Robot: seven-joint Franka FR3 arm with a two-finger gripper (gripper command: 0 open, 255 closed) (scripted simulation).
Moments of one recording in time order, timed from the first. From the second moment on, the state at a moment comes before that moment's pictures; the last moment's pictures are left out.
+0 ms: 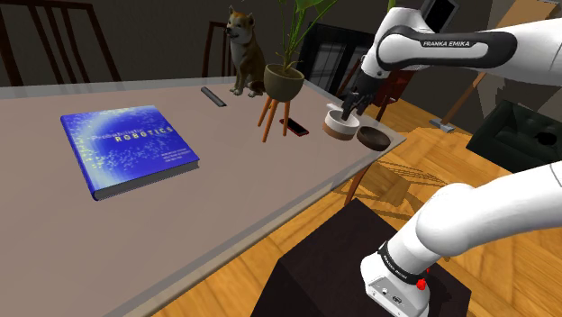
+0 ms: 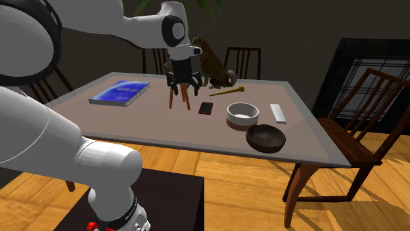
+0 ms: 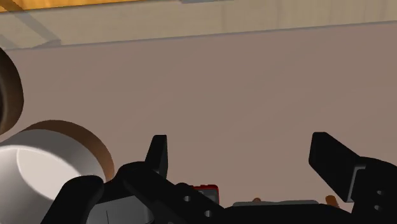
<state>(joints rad) -0.04 -0.47 -0.23 -2.34 -0.18 1.92 -0.13</state>
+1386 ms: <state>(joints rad) -0.15 0.29 -0.44 -1.81 0.15 2.12 -0.56</state>
